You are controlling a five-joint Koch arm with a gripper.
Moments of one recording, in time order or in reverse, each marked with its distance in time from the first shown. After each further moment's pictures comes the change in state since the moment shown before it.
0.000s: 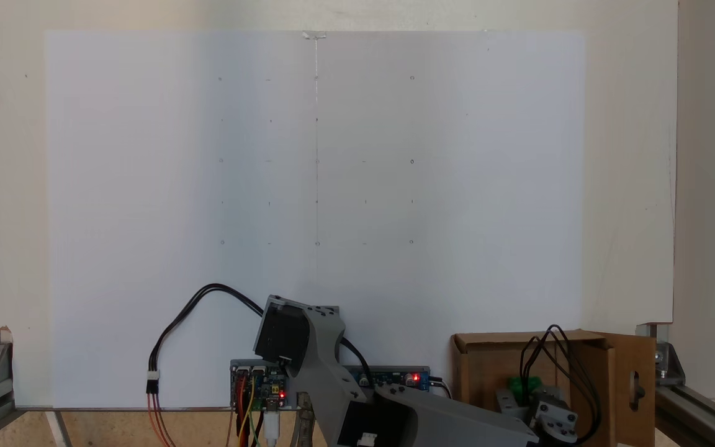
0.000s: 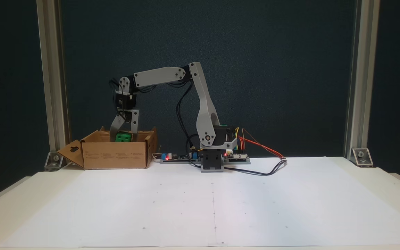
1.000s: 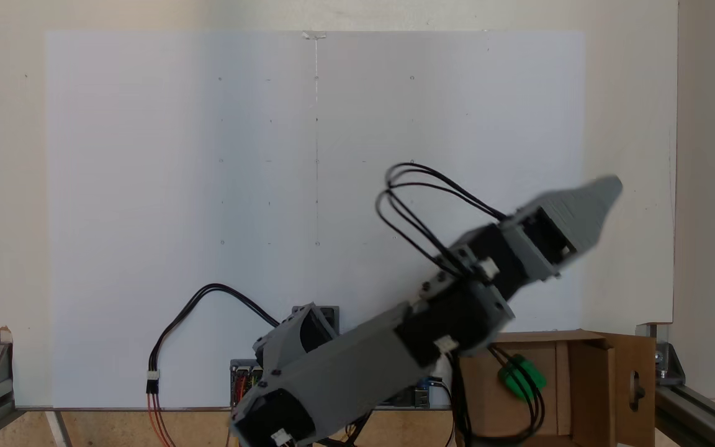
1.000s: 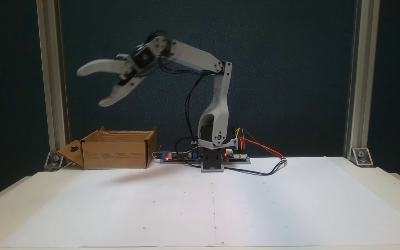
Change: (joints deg) arm -54.3 26.5 0.1 -16.9 17.1
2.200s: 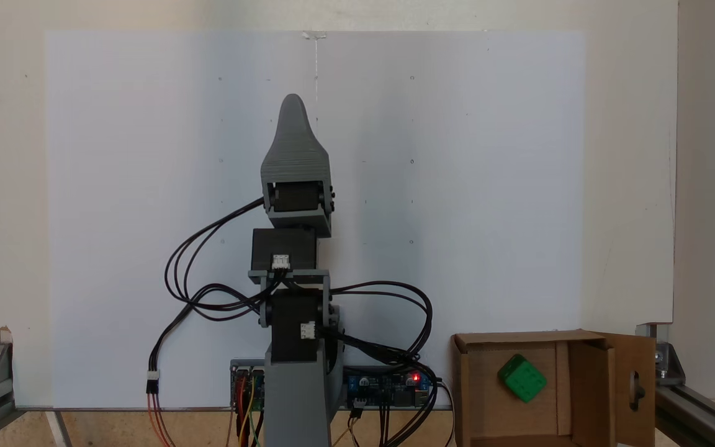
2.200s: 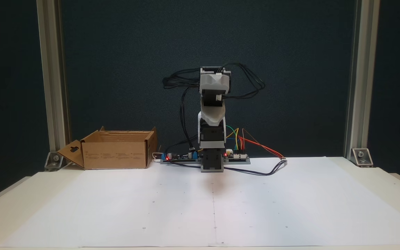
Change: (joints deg) arm -53.3 29.3 47.7 -34.2 3.2
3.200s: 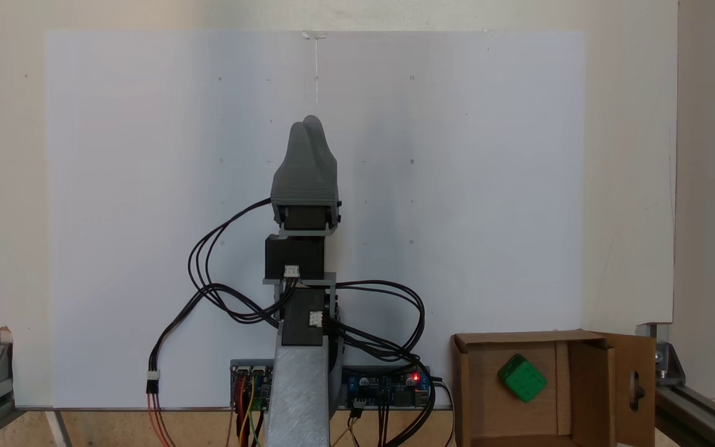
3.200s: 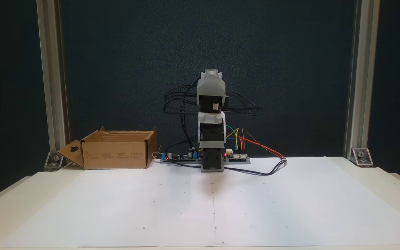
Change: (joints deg) arm 1.7 0.0 23.6 -49.8 0.0
